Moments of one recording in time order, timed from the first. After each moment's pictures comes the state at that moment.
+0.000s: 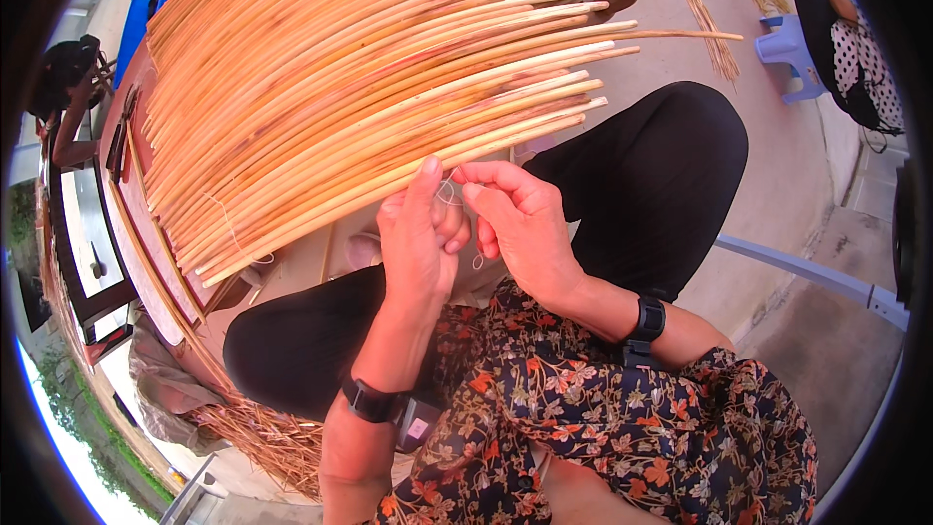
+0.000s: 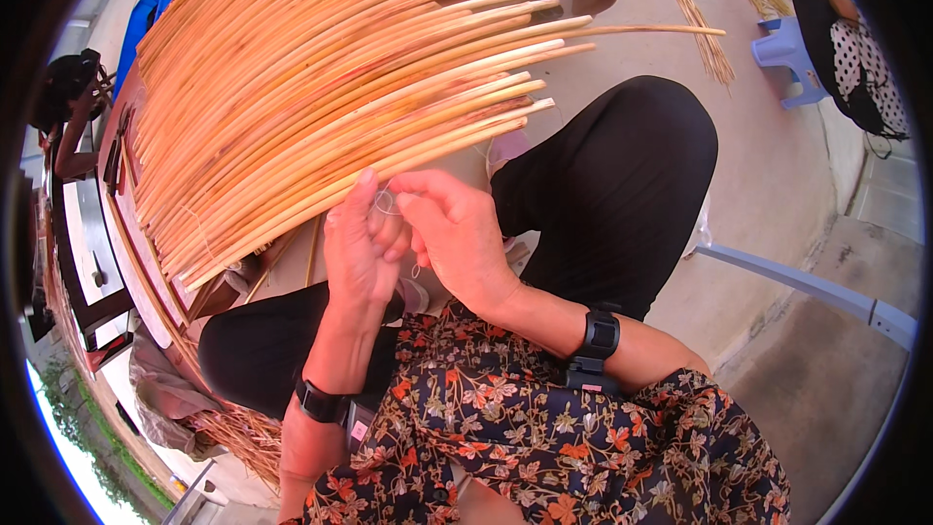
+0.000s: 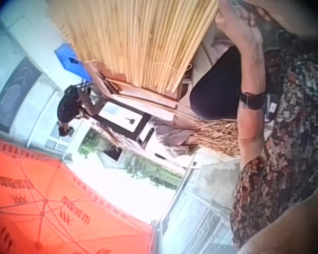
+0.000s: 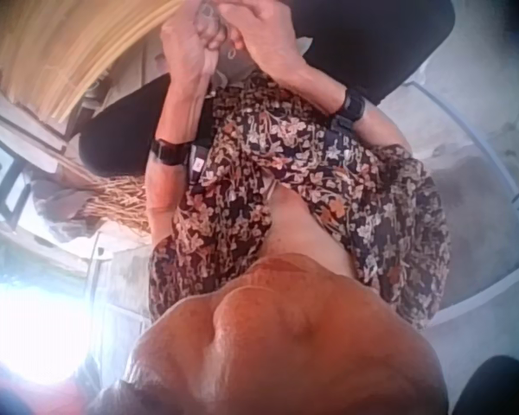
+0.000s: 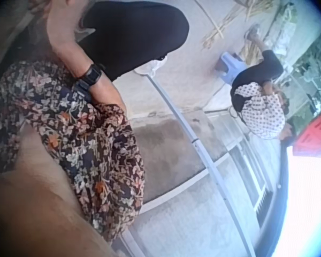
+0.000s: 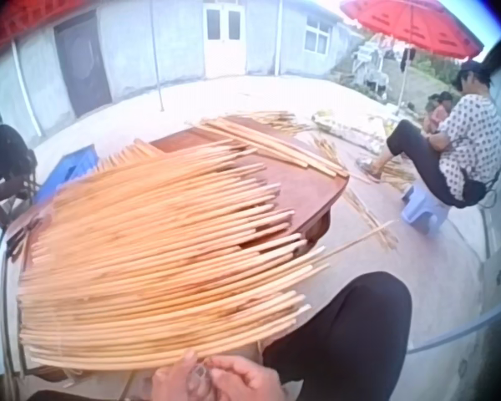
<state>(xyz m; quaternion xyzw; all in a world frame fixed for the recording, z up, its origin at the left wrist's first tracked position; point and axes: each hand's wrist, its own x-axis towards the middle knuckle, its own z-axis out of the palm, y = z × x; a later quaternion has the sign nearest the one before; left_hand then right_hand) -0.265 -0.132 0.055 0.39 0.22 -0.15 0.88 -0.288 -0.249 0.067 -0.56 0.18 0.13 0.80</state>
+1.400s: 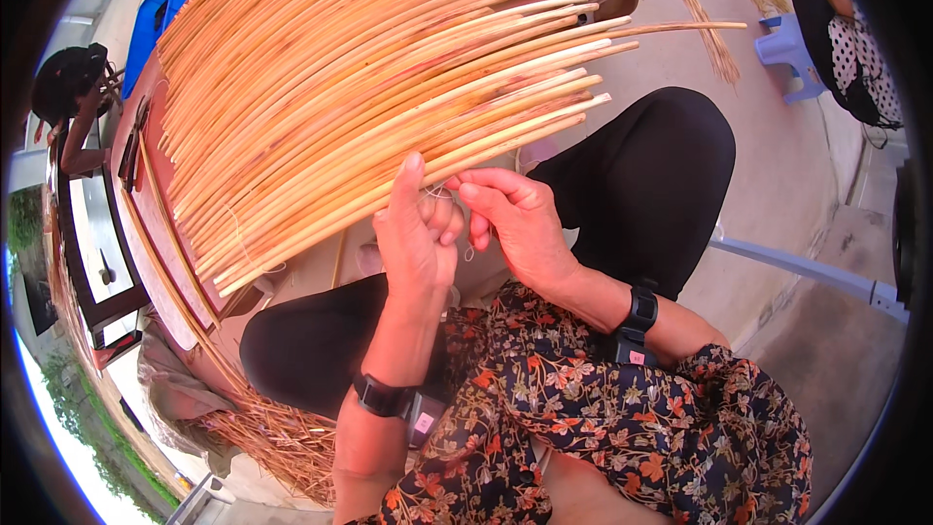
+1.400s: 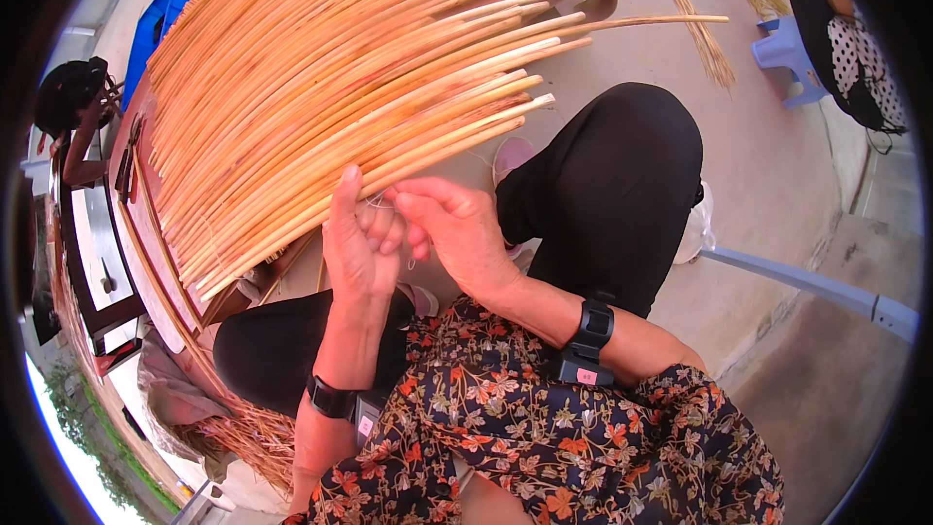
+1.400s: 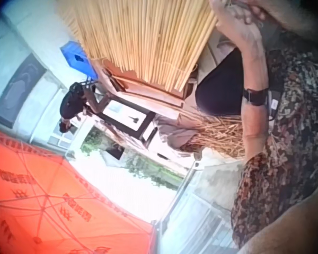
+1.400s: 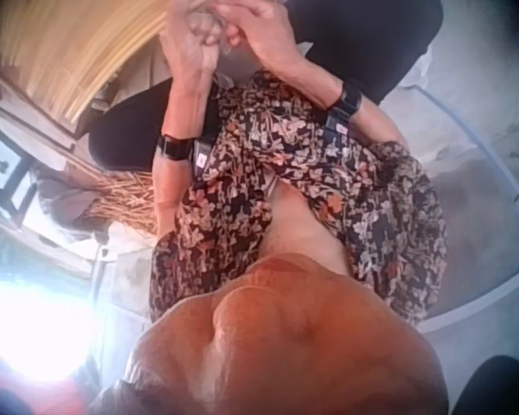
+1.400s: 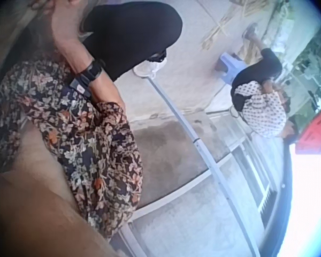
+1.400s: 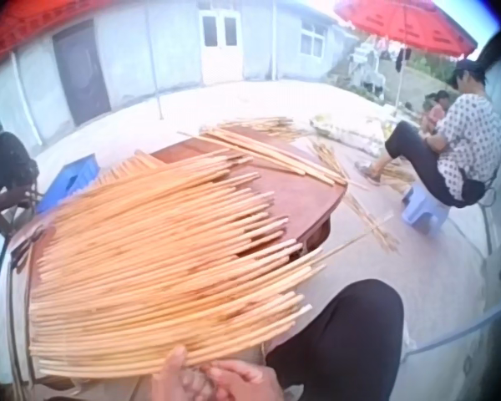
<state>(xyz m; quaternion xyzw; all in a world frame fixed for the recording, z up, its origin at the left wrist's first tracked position) -0.254 -0.126 0.060 0.37 0.24 -0.09 0.89 -0.280 -0.244 0.056 -0.51 0.15 0.13 0.83</state>
